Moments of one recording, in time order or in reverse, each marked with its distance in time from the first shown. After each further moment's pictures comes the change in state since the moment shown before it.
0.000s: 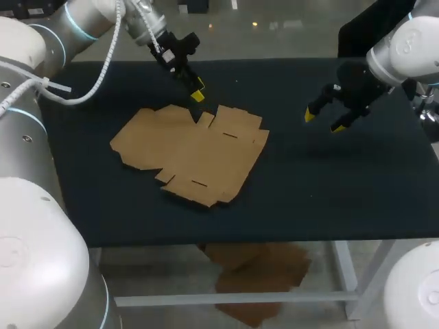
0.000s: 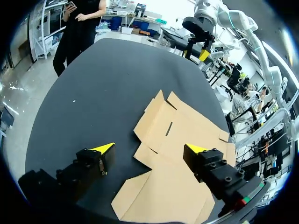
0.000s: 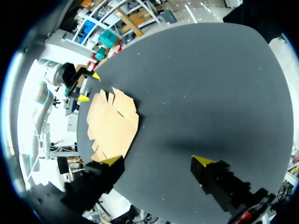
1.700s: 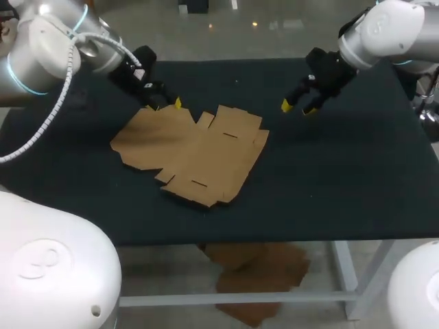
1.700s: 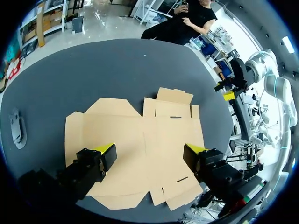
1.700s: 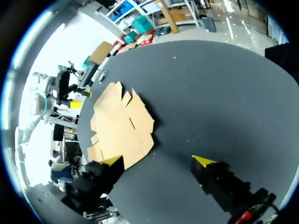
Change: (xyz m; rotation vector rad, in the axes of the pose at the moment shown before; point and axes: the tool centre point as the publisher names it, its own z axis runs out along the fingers) left arm 0.093 0.072 -0.043 0.155 -0.349 -0.855; right arm 0.030 0.070 0.044 0.046 0.057 -0.355
